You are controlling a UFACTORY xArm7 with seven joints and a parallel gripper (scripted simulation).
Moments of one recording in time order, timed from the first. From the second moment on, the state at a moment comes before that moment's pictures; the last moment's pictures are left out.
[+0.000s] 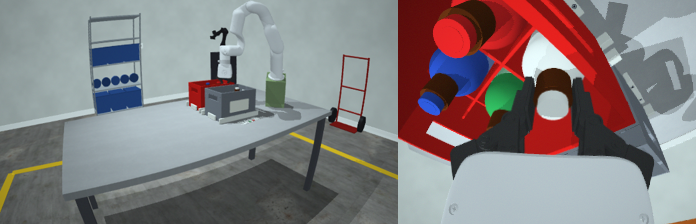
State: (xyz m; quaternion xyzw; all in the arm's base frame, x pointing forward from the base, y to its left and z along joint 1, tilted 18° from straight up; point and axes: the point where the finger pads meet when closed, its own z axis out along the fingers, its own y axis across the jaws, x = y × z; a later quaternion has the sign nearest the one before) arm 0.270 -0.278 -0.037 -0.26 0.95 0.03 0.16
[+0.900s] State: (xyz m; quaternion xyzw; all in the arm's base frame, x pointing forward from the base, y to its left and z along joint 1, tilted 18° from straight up) arm 0.269 -0.278 -0.035 -0.26 0.95 0.03 0.16
